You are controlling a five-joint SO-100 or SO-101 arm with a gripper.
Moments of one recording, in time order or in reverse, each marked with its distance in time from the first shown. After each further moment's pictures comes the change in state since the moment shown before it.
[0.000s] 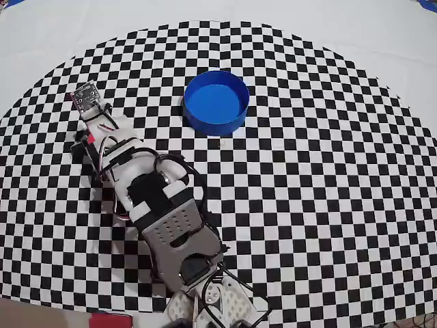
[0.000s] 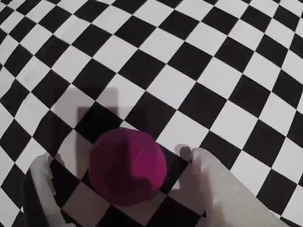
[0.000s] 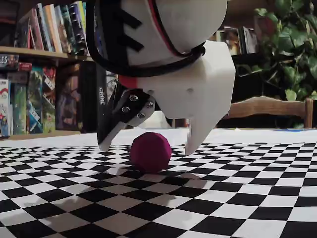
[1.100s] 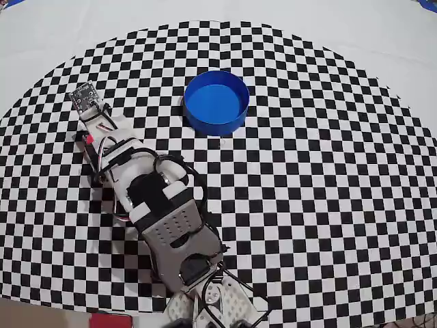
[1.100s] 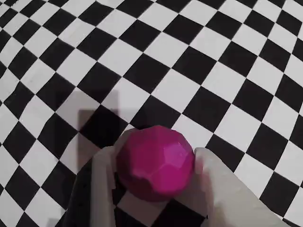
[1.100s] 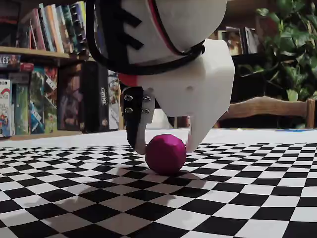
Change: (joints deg) arm -0.4 0.3 -0.1 0.0 0.0
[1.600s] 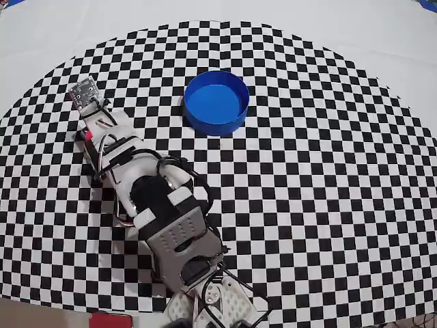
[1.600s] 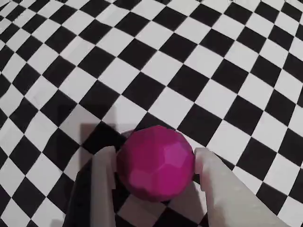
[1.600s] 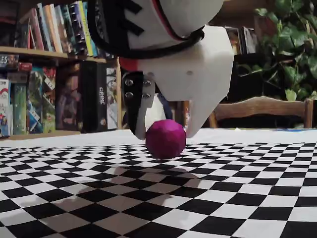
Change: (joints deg) arm 0.4 3.9 0.7 0.0 0.0
